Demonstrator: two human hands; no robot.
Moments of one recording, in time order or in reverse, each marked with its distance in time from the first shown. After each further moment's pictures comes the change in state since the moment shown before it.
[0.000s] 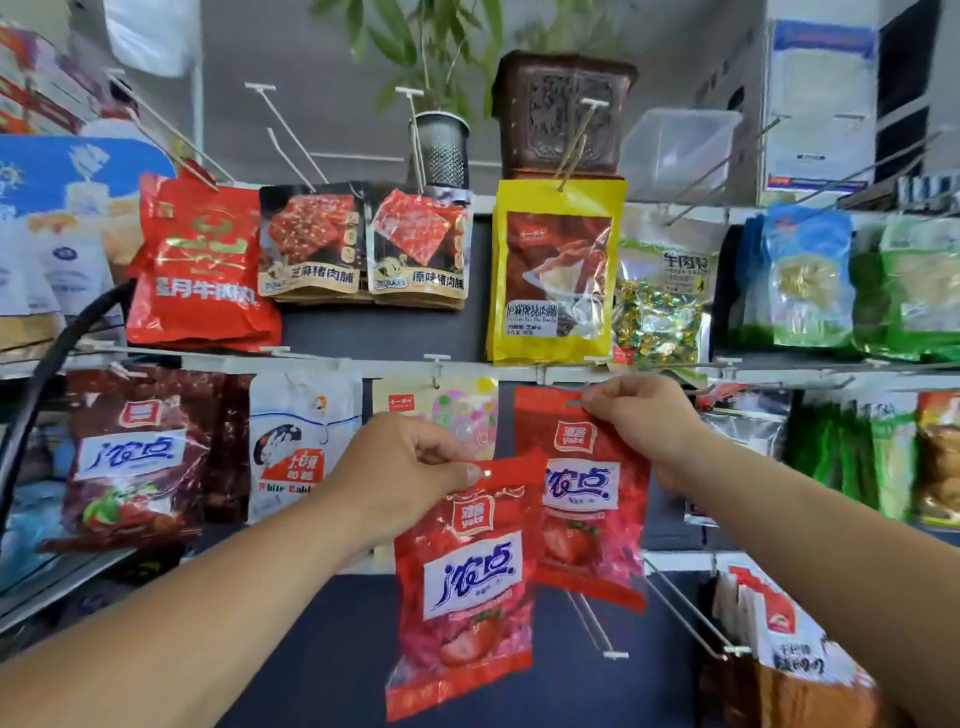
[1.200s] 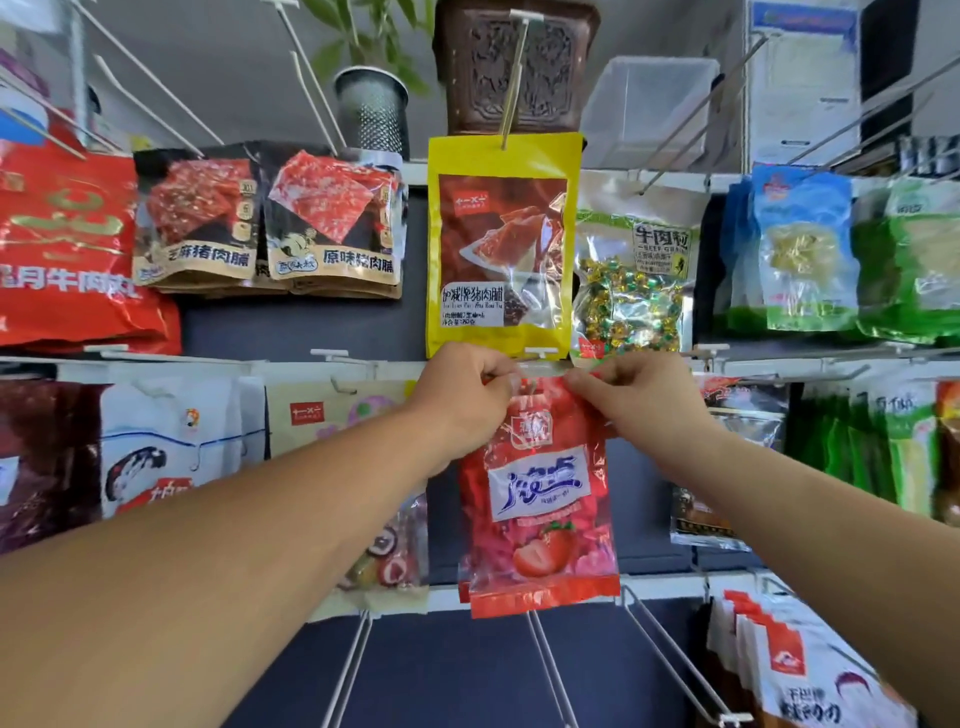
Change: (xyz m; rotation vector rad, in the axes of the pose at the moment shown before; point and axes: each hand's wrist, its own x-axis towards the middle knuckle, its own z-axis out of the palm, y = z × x) left_hand 0.147 0.025 0.121 0.096 0.104 0.193; right_hand 0.088 0.050 -0.047 -0.206 0.131 -0.229
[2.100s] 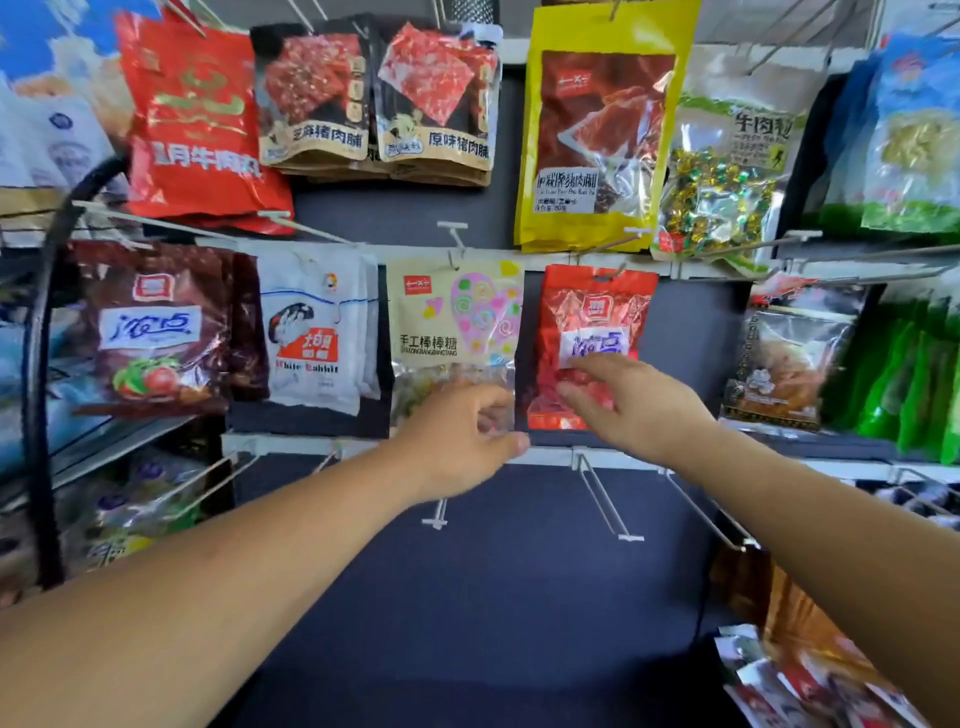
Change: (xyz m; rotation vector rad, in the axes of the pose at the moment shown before) left_hand -0.161 -0.066 -0.057 0.081 -0.325 -0.202; right_hand -0.108 0.017 0.056 -0.719 -0.409 -0.263
